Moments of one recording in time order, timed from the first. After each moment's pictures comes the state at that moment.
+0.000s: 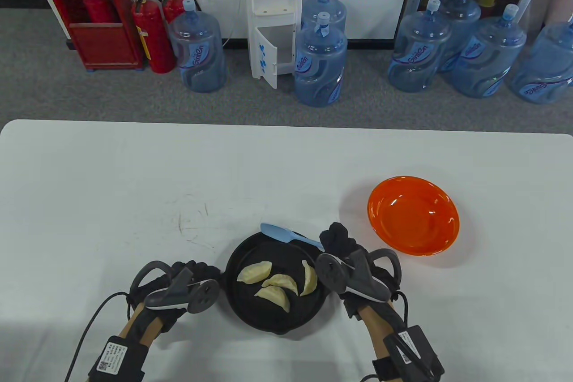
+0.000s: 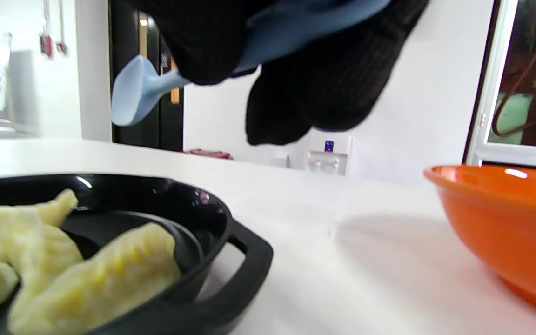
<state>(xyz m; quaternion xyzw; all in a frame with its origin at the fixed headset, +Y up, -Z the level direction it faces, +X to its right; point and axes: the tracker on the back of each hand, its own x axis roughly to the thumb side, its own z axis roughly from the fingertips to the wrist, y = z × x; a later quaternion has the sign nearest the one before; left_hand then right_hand) -0.218 -0.763 -0.283 -0.08 -0.29 -0.16 0.94 0.101 -0.675 -0.277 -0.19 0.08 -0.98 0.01</state>
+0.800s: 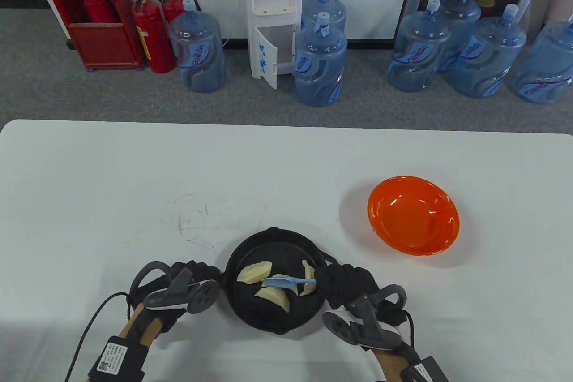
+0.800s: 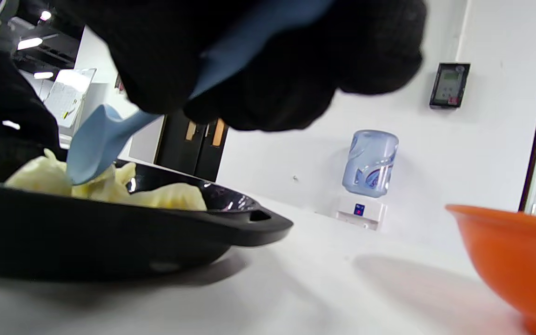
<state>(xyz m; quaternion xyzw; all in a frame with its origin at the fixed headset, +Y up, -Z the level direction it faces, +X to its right) -0.218 -0.763 -0.283 -0.08 -0.29 -0.15 0.94 0.102 -0.716 -0.230 -0.26 0.19 -0.94 0.07</state>
